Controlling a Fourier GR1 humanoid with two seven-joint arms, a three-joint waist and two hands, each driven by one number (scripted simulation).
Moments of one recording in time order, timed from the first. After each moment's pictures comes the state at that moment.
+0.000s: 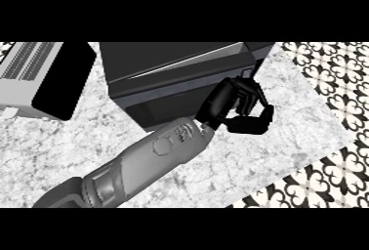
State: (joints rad) left arm -1.04 0.00 -0.85 -0.88 0.61 0.50 -0.25; right arm 0.16 -0.49 -0.21 -1.87 -0.59 0.57 -0.43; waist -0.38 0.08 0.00
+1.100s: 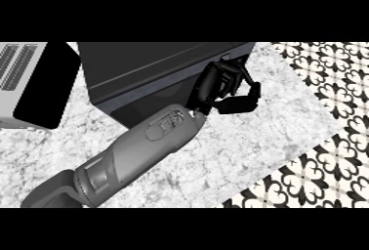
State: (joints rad) left arm -1.09 0.05 -0.83 -0.83 0.72 0.59 -0.31; right arm 0.08 -0.62 -0.28 -1.87 -0.69 0.59 -0.36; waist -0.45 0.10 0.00
